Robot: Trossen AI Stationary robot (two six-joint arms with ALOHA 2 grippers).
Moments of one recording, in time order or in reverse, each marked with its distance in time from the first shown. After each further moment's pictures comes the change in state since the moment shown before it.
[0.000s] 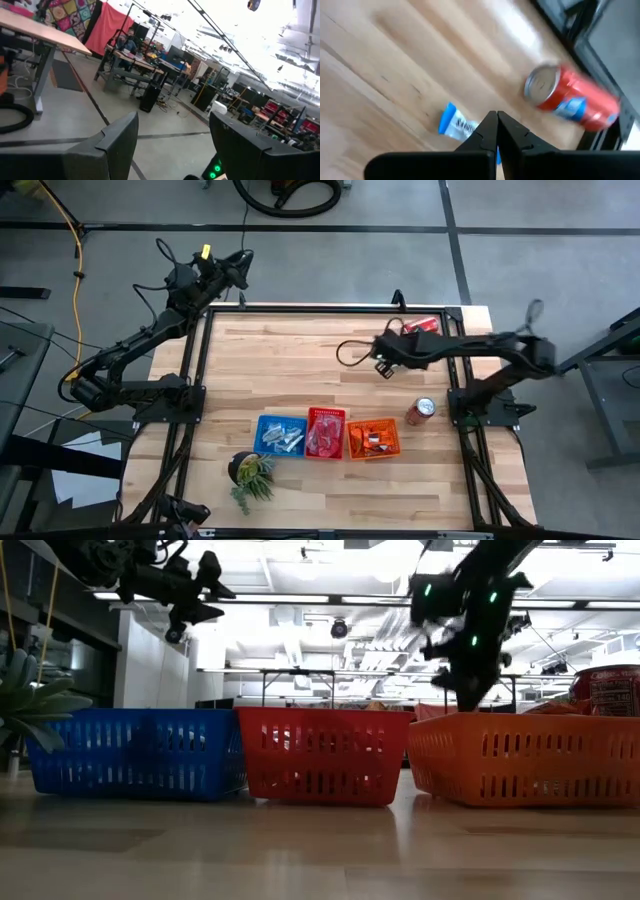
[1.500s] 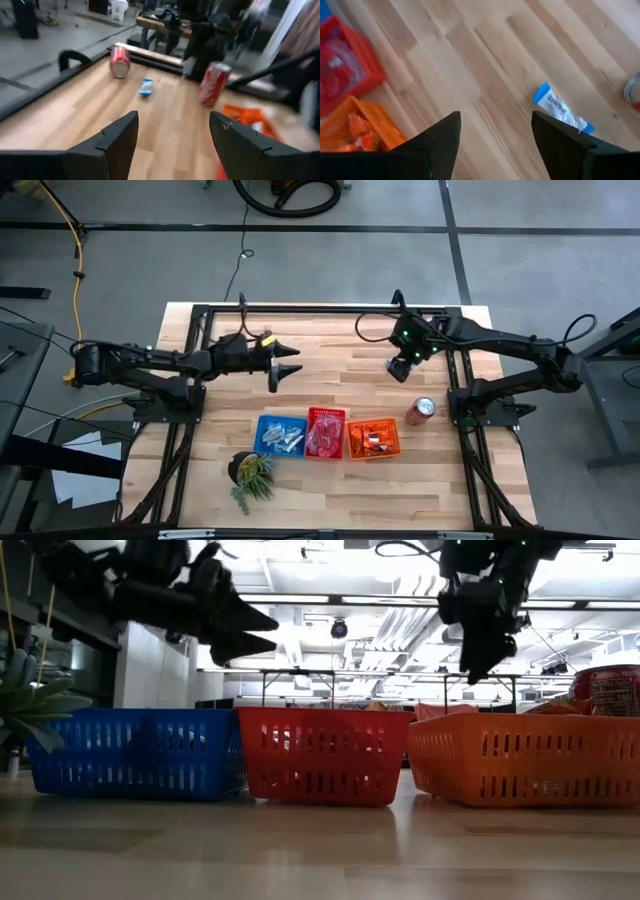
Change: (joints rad) left arm -0.726 0.106 -0.304 0.108 -0.001 0.272; right arm -0.131 -0.286 0.047 -0.070 -0.641 -0.188
